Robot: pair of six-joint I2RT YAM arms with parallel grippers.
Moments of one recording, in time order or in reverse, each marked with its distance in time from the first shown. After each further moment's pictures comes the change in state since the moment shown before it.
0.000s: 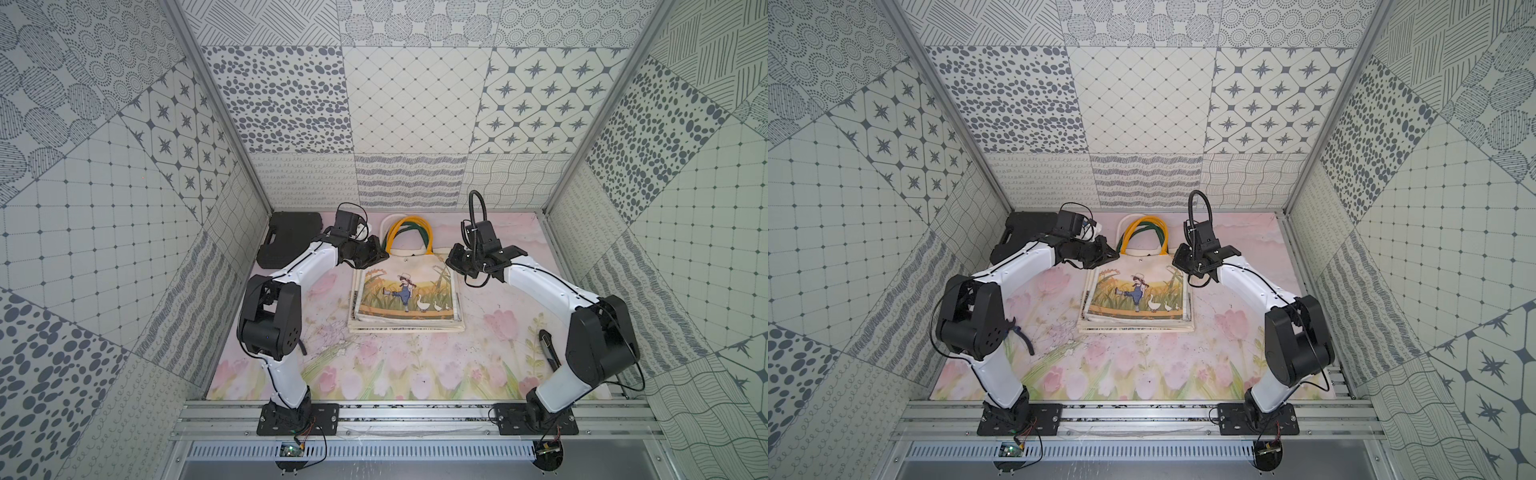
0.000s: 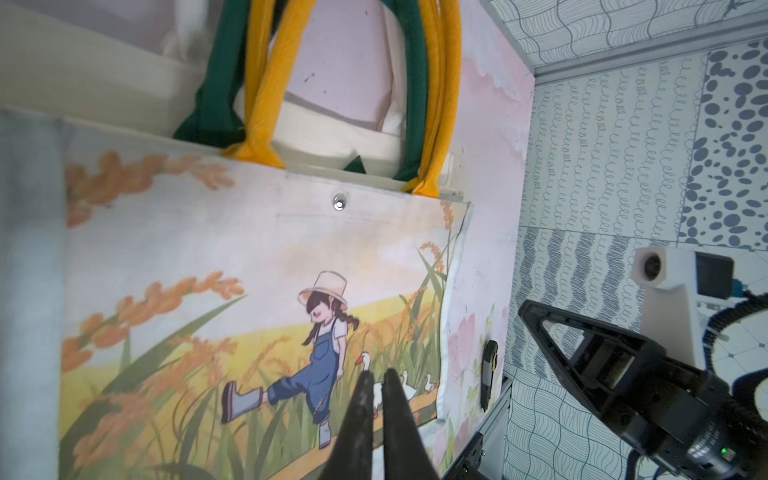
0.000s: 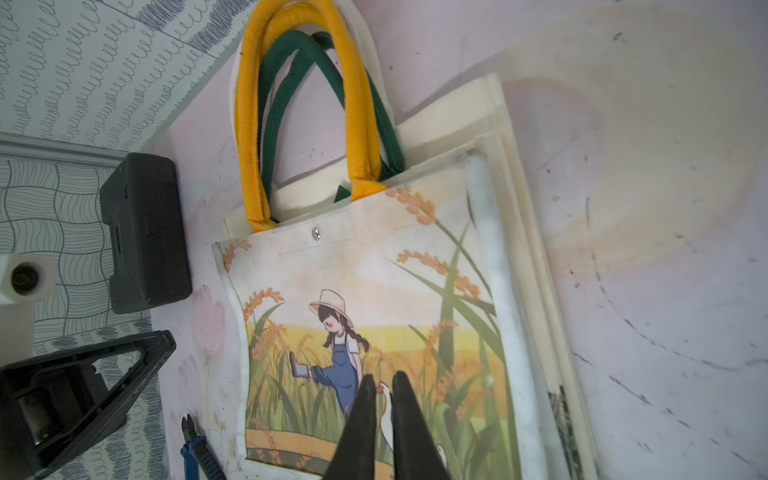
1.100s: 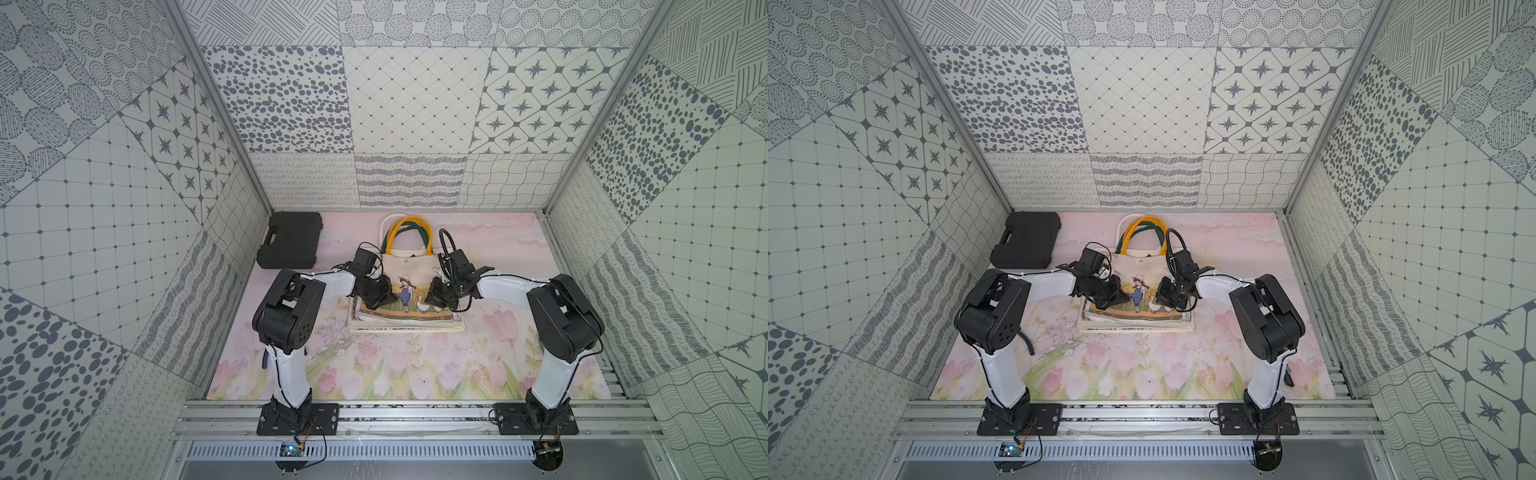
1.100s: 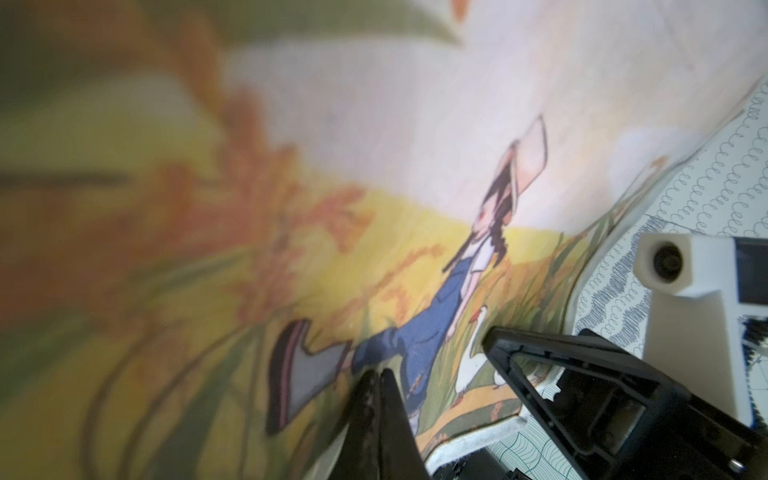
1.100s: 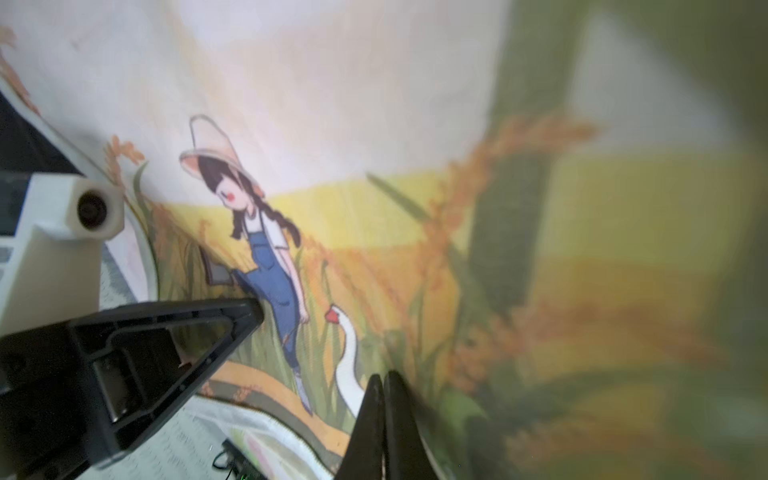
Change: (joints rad) left arm -0.124 0.036 -0.394 0.209 -0.024 -0.234; right arm 0.095 0.118 -0.217 0.097 -0.166 0.090
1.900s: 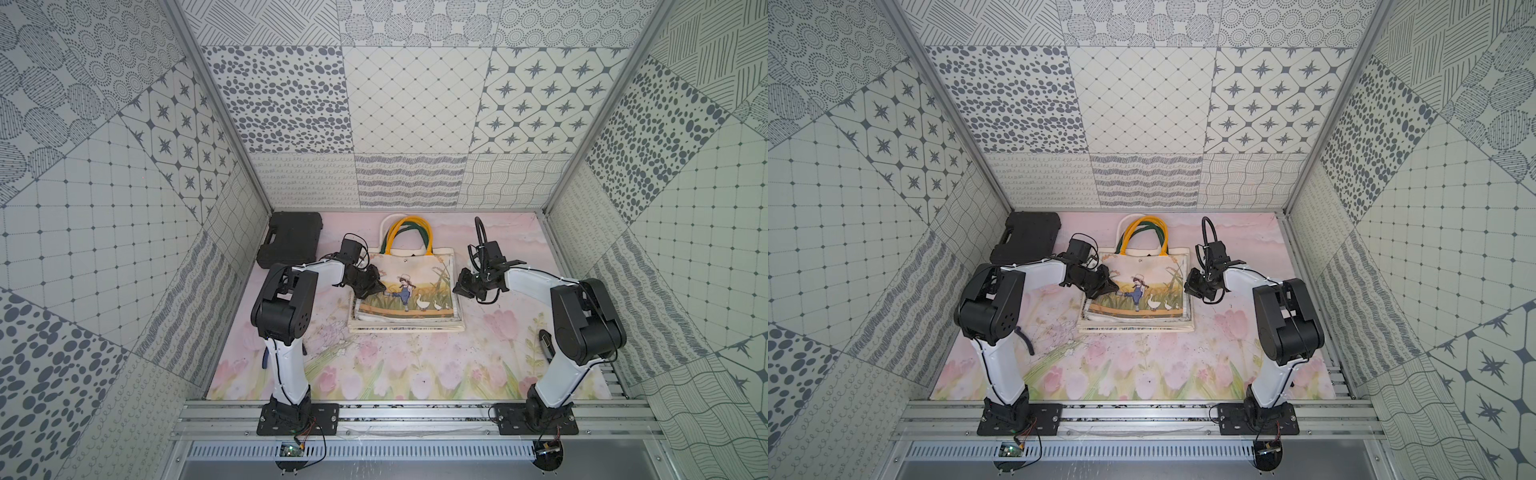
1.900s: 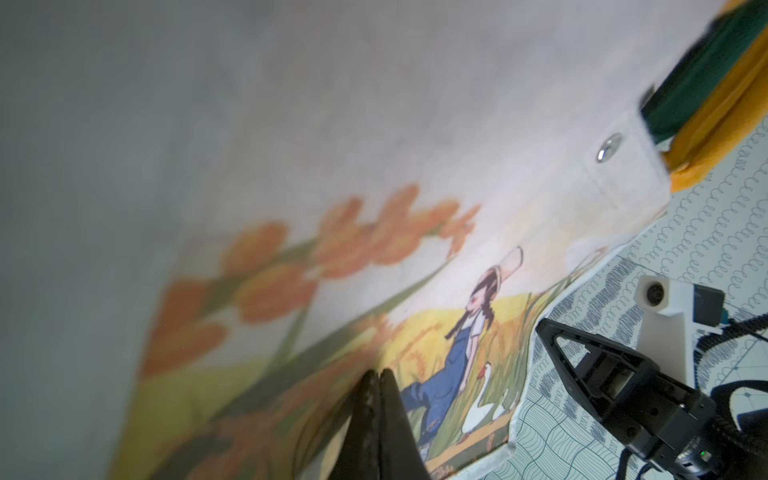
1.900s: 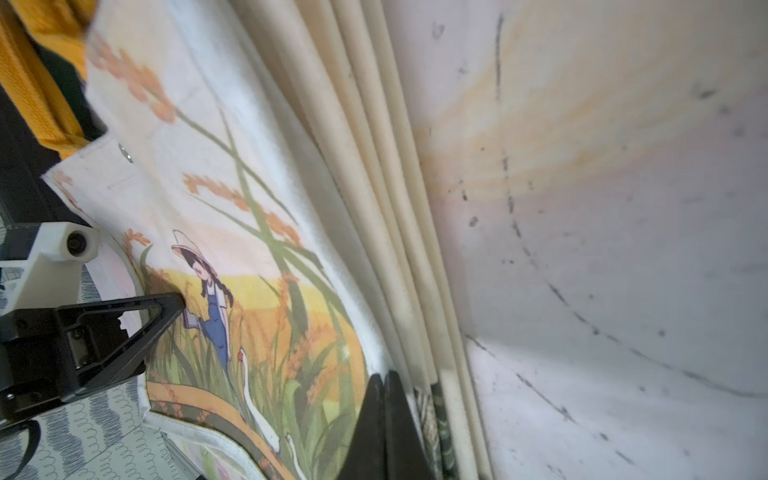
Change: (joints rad) left arm 0.143 0.050 0.106 -0.091 0.026 0.066; right arm -0.238 -0.048 -0.011 -0.079 -0.068 -0.247
